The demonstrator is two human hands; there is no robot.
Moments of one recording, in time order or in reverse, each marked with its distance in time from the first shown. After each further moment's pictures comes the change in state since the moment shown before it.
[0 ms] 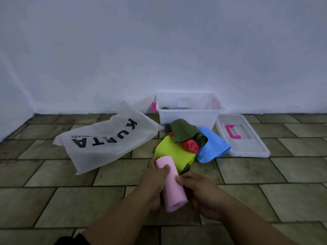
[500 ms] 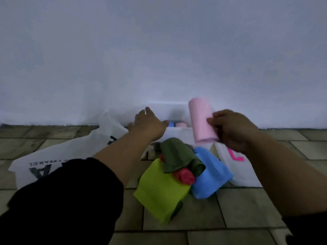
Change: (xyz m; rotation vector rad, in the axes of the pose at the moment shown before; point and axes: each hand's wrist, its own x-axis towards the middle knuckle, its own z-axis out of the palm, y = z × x) left_hand 0.146 0.167 0.046 1.104 0.173 0.365; right_hand 0.087 -0.210 -0.083 -0.189 0.315 -0.363
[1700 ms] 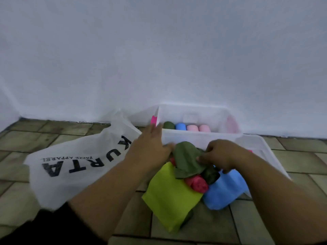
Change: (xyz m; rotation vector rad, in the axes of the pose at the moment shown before) left_hand -0.045 -0.046 0.012 -0.046 0.081 0.216; right_hand 0.006 0.029 0.040 -1.234 -0.237 0.139
